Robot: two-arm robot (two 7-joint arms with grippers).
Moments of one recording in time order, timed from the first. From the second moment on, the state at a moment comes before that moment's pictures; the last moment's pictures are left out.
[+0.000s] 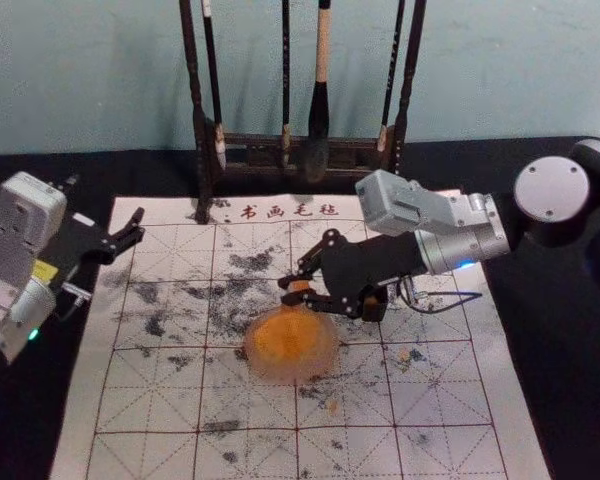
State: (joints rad) left arm -0.20 0.60 0.45 -1.41 -0.25 -0.12 0.03; right arm 0.80 0.43 -0.88 -1.05 0.24 -0.28 1.09
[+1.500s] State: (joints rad) left arm -0.20 0.60 0.45 -1.41 -0.25 -0.12 0.03; right arm 0.65 0.70 -0.74 -1.27 0.31 -0.14 1.00
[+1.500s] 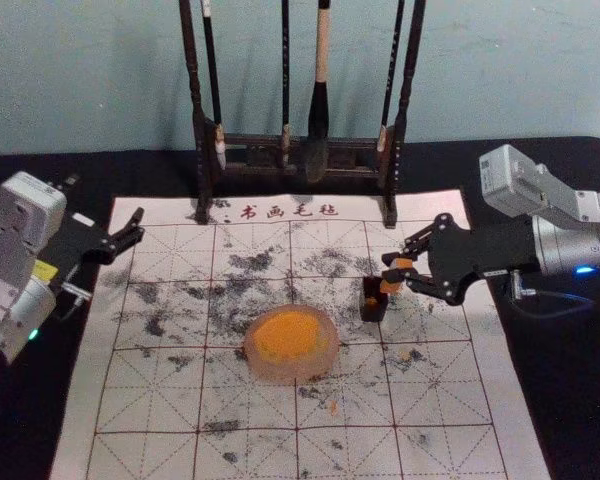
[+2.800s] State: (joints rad) left arm -0.20 0.60 0.45 -1.41 -0.25 -0.12 0.03; right arm 0.70 0.60 -0.77 -1.12 0.27 -0.17 1.02
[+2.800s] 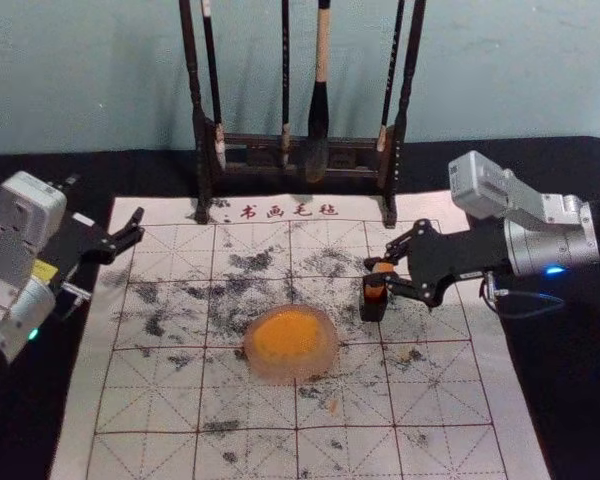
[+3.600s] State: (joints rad) left arm -0.20 0.60 0.45 -1.41 -0.25 -0.12 0.03; right arm 0.69 0.57 -0.78 -1.07 0.25 -0.18 1.01
